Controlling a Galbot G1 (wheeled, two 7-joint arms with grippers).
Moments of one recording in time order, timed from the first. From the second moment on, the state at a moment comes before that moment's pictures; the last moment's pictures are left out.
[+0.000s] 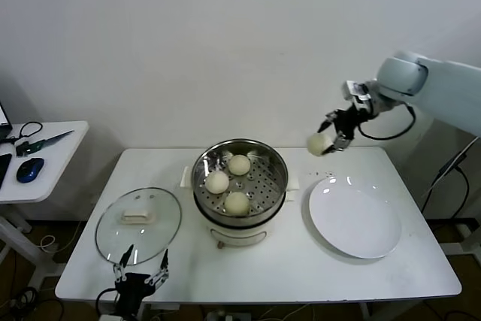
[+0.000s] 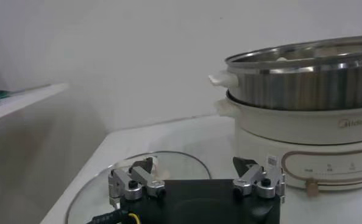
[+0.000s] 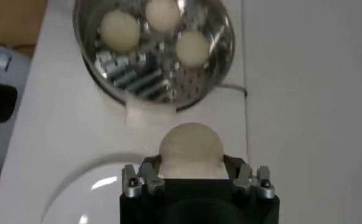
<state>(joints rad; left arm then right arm) 1.78 -1.49 -0.63 -2.04 0.04 0.02 0.06 0.92 0.83 -1.61 1.31 0.76 -0.22 -0.98</state>
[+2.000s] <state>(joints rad) 1.74 -1.46 -0.69 -2.09 0.00 0.07 0.02 0.64 0.88 -1.26 1.30 0.86 -0.31 -0.64</state>
